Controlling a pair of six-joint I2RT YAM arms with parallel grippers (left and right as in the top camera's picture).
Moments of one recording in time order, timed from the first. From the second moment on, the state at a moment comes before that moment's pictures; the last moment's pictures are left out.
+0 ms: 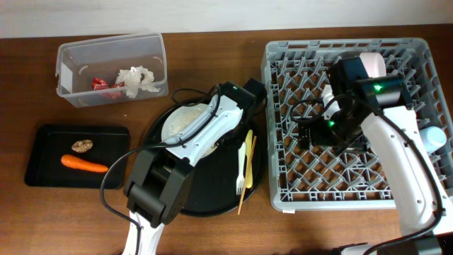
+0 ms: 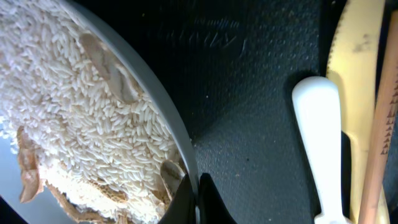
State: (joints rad) left arm -0.65 2.17 1.79 -1.24 -0.20 -0.21; right arm 0.13 1.55 1.54 -1.51 -0.13 0.21
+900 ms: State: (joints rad) left arm -0.19 1.84 1.58 -1.37 -0.22 -0.35; right arm 0.13 1.55 1.54 -1.52 -0.13 0.21
